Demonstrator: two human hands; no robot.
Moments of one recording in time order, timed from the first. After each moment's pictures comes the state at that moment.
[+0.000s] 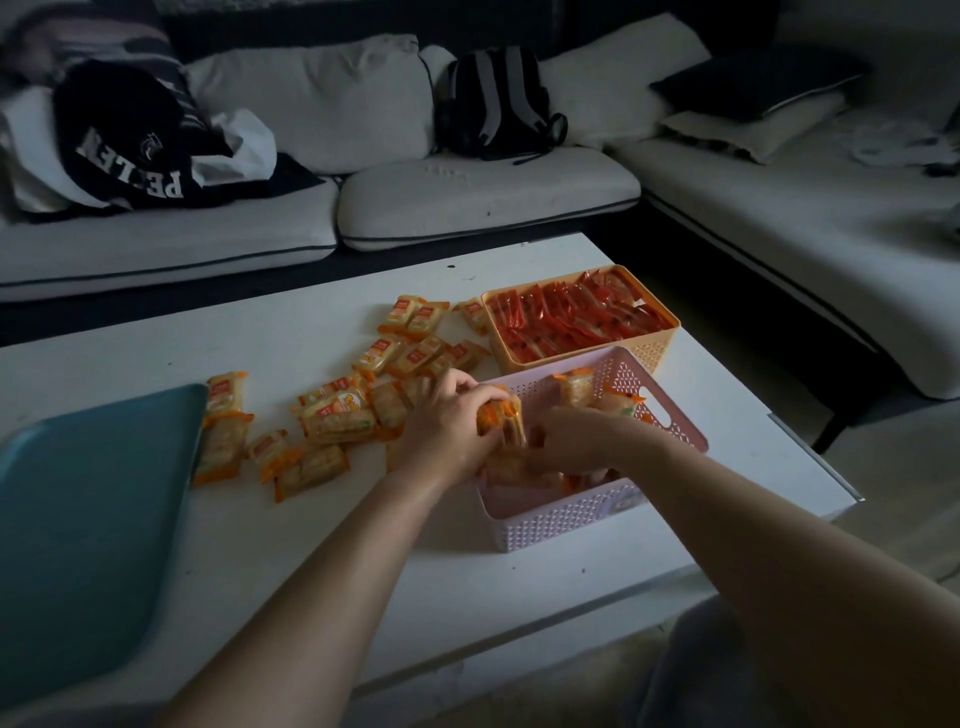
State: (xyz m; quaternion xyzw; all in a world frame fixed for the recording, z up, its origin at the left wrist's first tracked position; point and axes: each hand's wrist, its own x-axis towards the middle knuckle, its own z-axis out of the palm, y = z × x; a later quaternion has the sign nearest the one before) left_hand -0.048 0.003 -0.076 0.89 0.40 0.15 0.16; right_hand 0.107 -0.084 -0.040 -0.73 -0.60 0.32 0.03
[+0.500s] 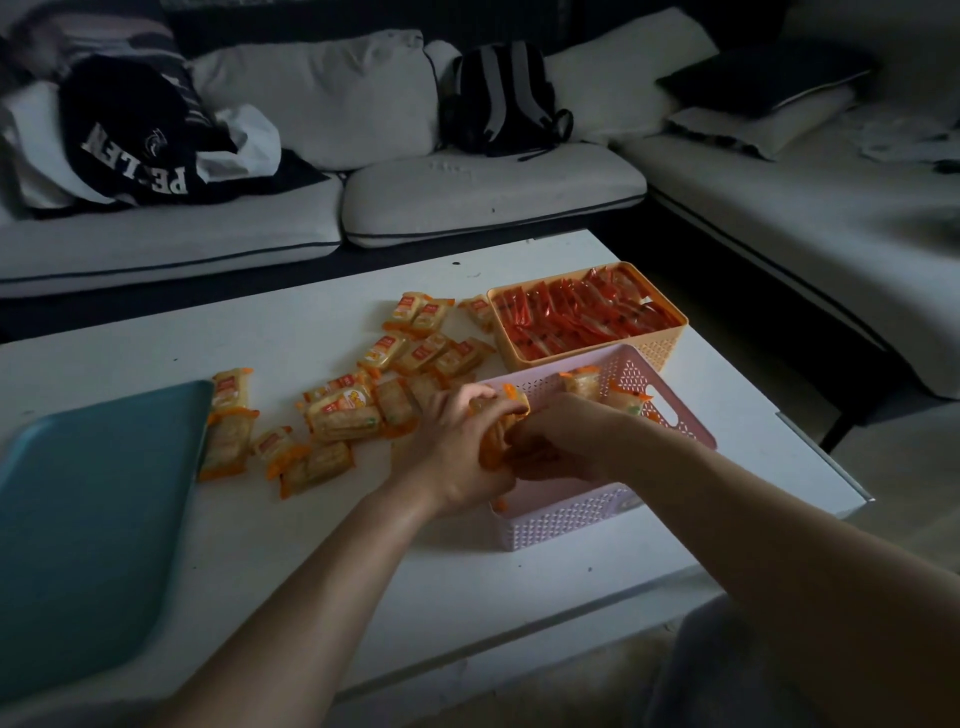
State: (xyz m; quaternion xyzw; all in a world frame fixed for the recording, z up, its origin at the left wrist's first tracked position) left_hand -0.067 -0.008 -0.077 0.92 0.34 0.11 0.19; right_hand 0.092 -0.075 -0.050 -0.66 -0.27 0.59 0.38
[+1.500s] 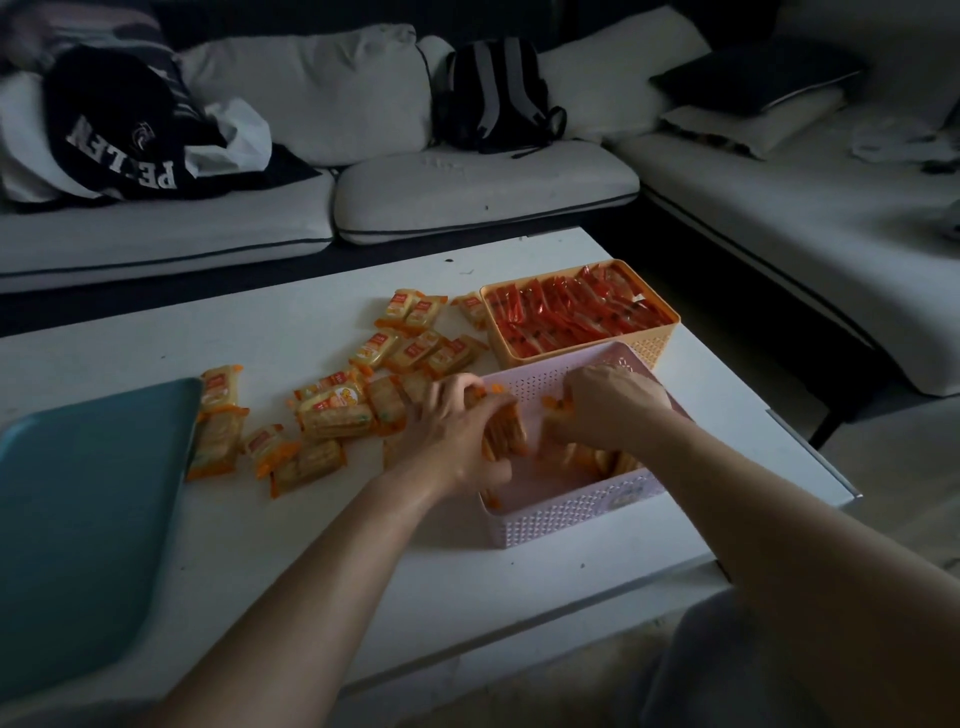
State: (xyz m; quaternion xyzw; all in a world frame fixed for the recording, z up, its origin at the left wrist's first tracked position) left_hand -0.056 -0.008 -0.068 0.92 0.37 0.03 0.13; right_hand 0.132 -0.086 -0.039 -0.82 -0.55 0.13 0.05
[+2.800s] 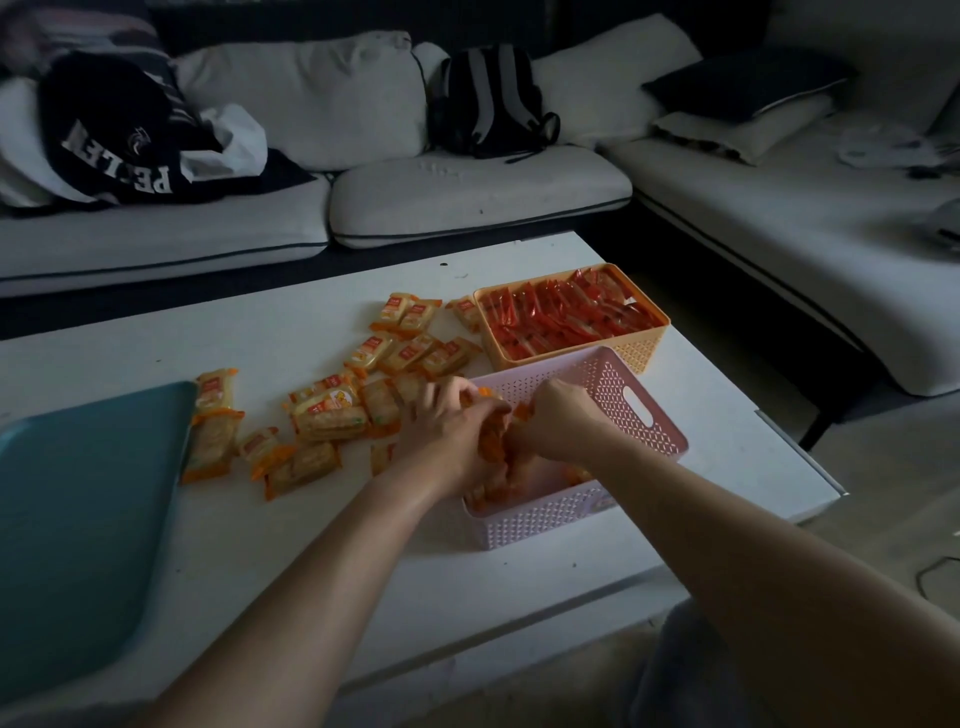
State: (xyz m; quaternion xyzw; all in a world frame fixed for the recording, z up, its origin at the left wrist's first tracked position) left_hand -0.050 -0.014 -0.065 0.91 0.39 0.05 0.15; right_hand 0.100 -0.077 -0.046 -0.82 -0.49 0.23 0.18
